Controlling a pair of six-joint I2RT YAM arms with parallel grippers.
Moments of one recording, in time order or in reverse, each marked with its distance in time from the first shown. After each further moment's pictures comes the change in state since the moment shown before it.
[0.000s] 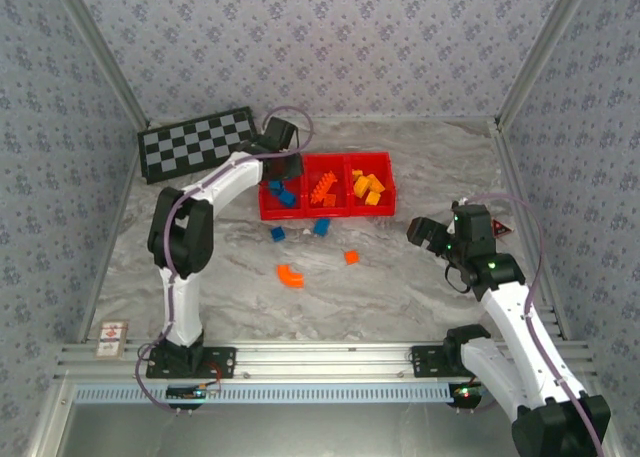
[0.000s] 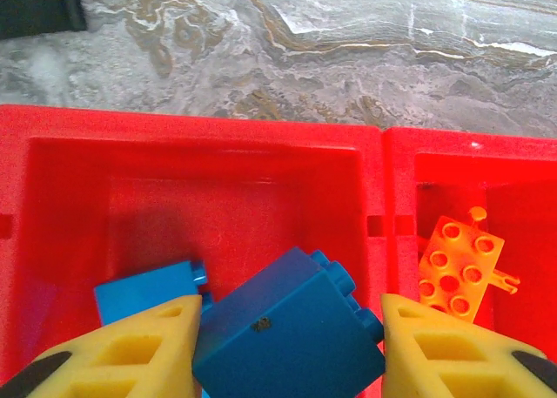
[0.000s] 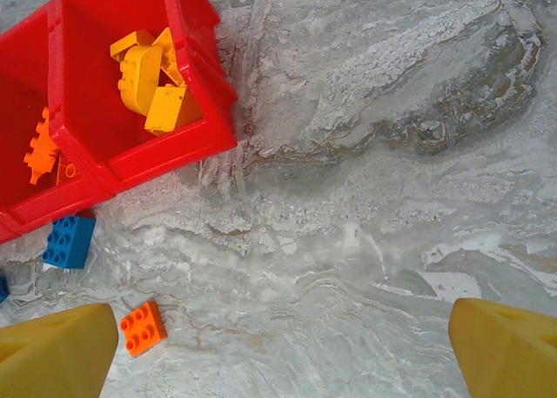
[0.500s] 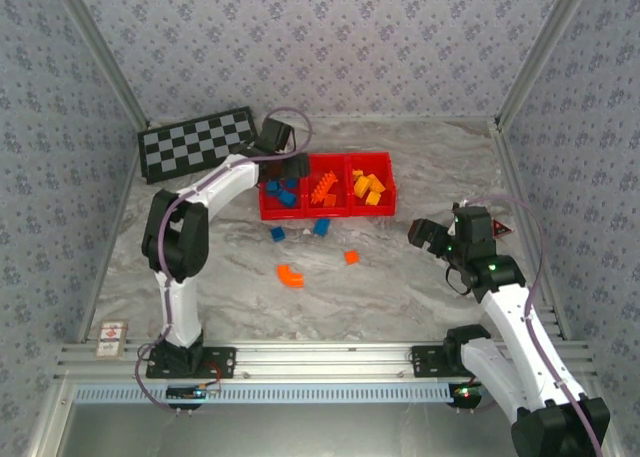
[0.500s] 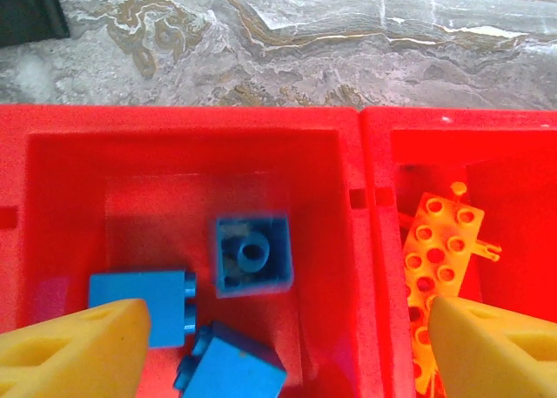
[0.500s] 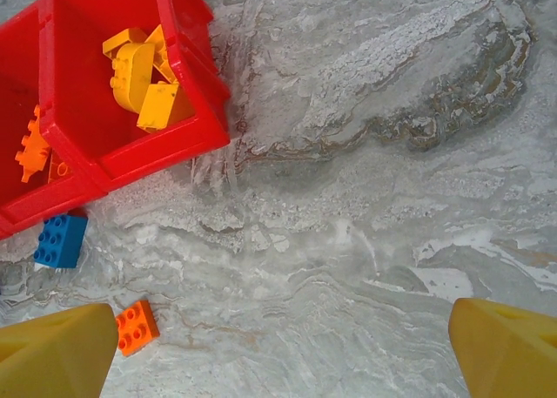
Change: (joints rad) left arm 0.005 -0.068 -0.074 0.036 0.038 0.062; right arm -0.004 -0.012 -0.012 -0.003 0.007 -0.003
